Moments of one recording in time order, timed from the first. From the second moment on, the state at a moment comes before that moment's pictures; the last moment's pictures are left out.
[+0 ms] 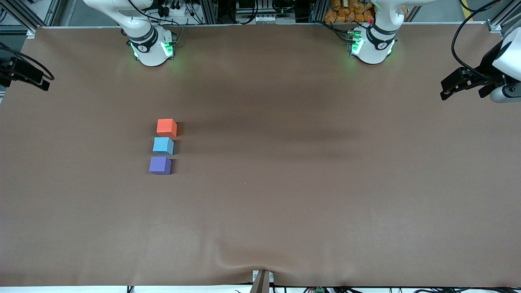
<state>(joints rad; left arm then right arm) -0.01 -0.07 -0.07 -1.60 0.02 1.52 -0.14 -0.01 0.02 -0.02 -1.35 0.02 1.30 0.10</state>
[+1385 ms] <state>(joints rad) -0.02 -0.10 -0.08 -1.60 0.01 1.49 -0.14 0.00 -0.07 0.00 -1.49 -0.03 1.43 0.07</state>
